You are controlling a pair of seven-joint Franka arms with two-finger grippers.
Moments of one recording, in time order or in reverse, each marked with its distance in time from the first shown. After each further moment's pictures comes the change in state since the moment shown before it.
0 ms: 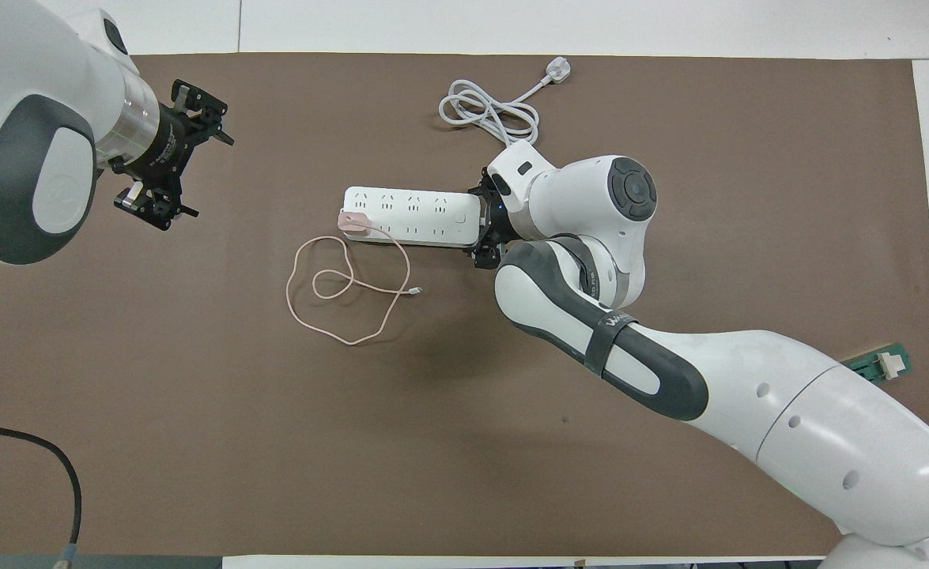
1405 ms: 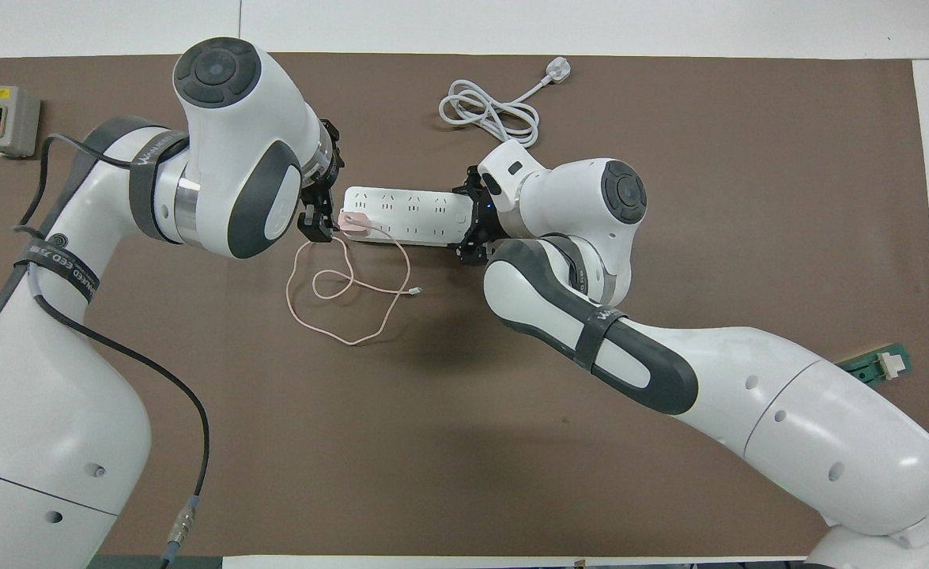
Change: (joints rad) left arm -0.154 0.225 0.006 0.001 -0.016 0.186 -0.478; right arm 0.009 0.033 0.022 0.025 0.063 0.043 -0.047
